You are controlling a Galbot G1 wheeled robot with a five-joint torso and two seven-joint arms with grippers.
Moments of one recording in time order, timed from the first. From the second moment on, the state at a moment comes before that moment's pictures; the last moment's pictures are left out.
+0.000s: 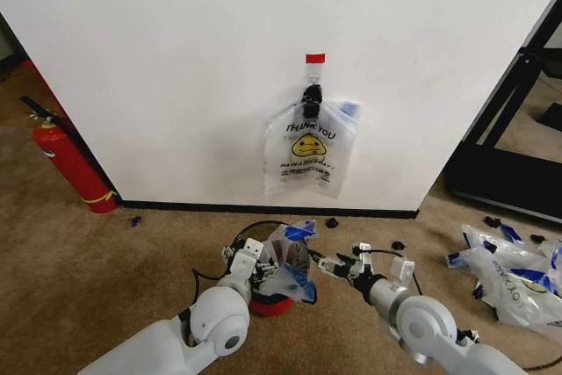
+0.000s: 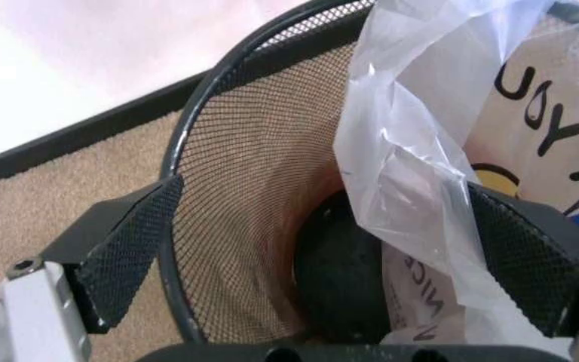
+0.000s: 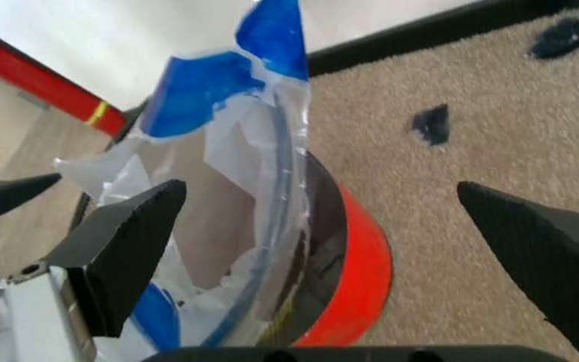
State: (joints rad) left arm 0.90 -0.92 0.36 -2.03 -0.81 0.67 -0.82; right arm -1.19 0.84 0.04 1.93 1.26 -0.29 0.23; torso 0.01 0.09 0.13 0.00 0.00
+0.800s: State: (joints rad) left arm 0.89 -0.92 0.38 -2.04 -0.81 0.67 -0.81; right arm -1.01 0.94 -0.08 1.79 1.21 -0.51 0.25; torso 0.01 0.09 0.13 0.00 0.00
